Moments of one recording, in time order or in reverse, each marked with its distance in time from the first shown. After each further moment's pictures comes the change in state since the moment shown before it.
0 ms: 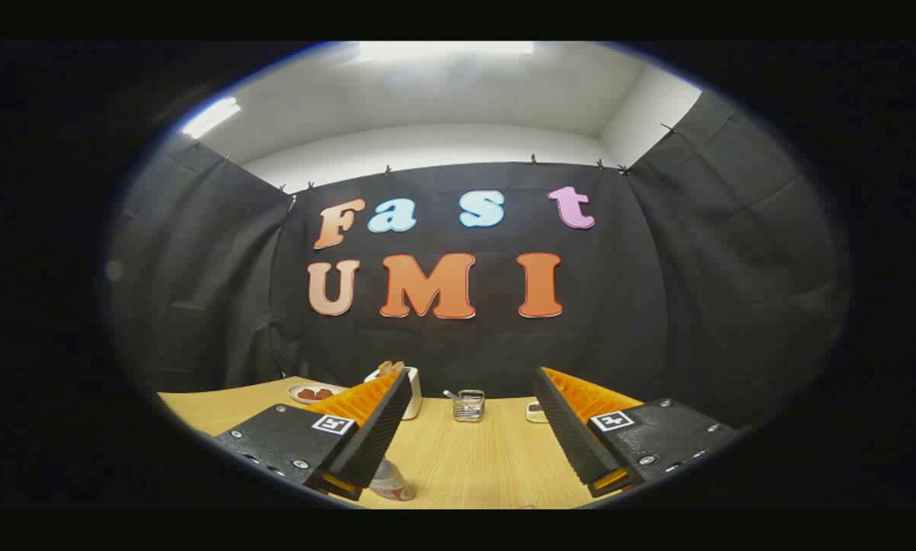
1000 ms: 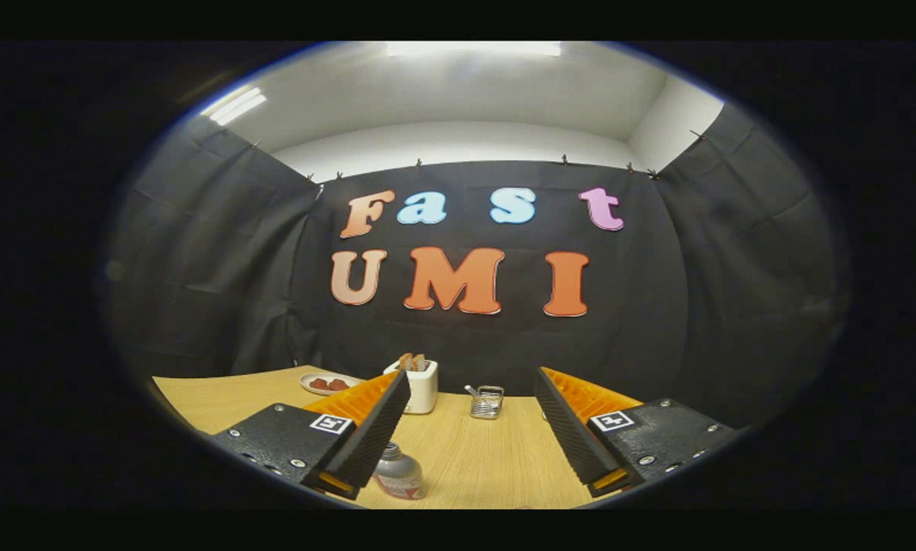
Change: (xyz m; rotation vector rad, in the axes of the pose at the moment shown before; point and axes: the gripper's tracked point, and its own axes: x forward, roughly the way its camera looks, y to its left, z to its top) arm -0.001 0.043 -0.023 -0.042 0.021 0.087
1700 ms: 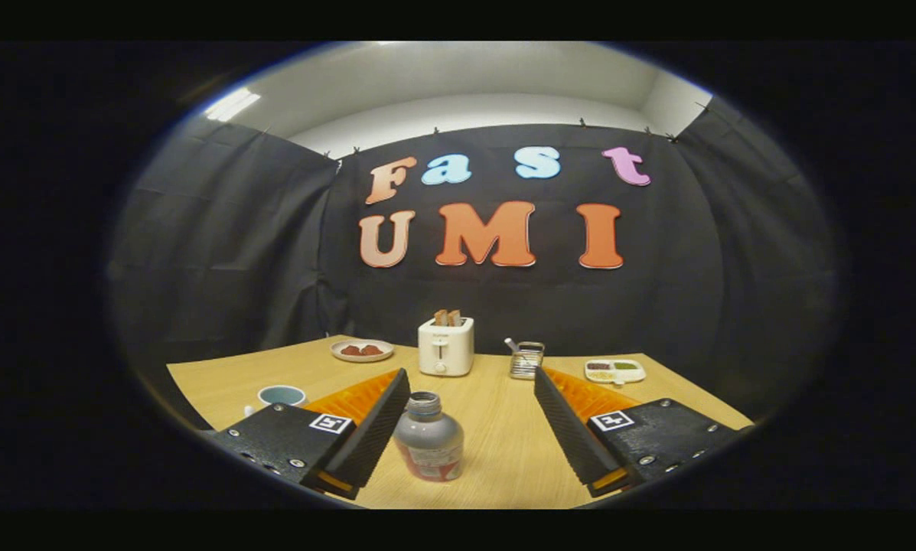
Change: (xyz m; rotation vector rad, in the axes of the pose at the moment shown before) arm -0.009 0.048 -0.096 0.058 0.156 0.138
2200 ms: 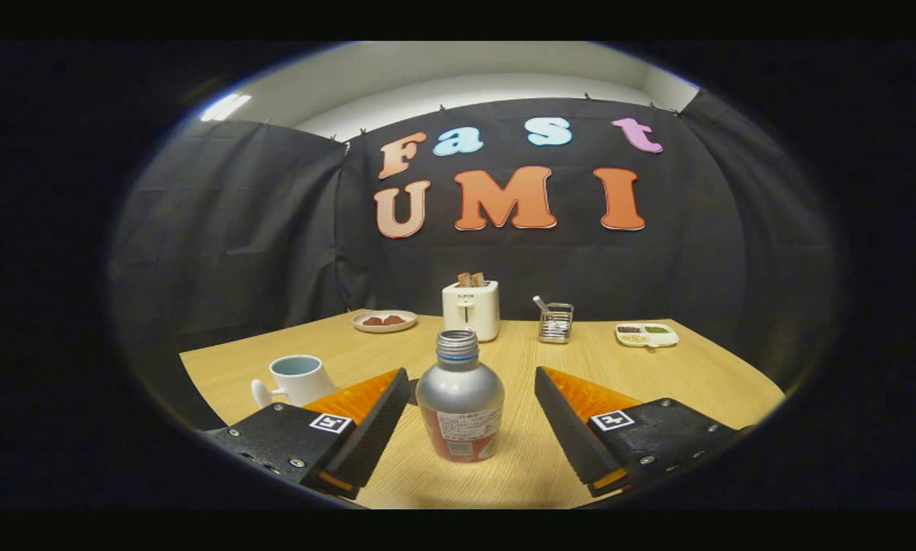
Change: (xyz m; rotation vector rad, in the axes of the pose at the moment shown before) arm 0.006 0.021 -0.070 0.024 0.129 0.057
